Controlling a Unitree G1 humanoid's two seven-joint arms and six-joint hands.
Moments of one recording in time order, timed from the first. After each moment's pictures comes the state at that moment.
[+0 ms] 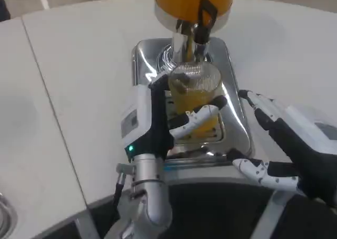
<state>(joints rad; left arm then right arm) -0.75 0.00 -0.25 0.84 0.55 -0.25 0.75 -0.14 -0.35 0.05 -0.75 -0.87 0.38 0.64</state>
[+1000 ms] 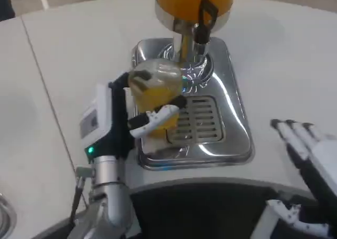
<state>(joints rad) -0.68 0.16 -0.20 0.77 0.54 -0.30 0.76 0.20 -0.39 0.00 -0.86 -1.10 0.21 0.50</state>
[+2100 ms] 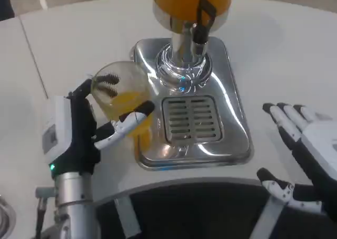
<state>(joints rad) -0.47 0.25 -0.09 0.51 0.51 -0.37 0.67 0.04 -0.42 -0.04 -0.73 -1.06 0.13 0.50</state>
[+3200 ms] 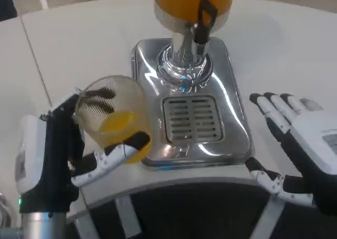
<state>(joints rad) -0.07 0.27 -0.01 -0.05 0.47 -0.43 0.44 0.00 -0.41 -0.02 -0.73 -1.03 0.08 0.47</state>
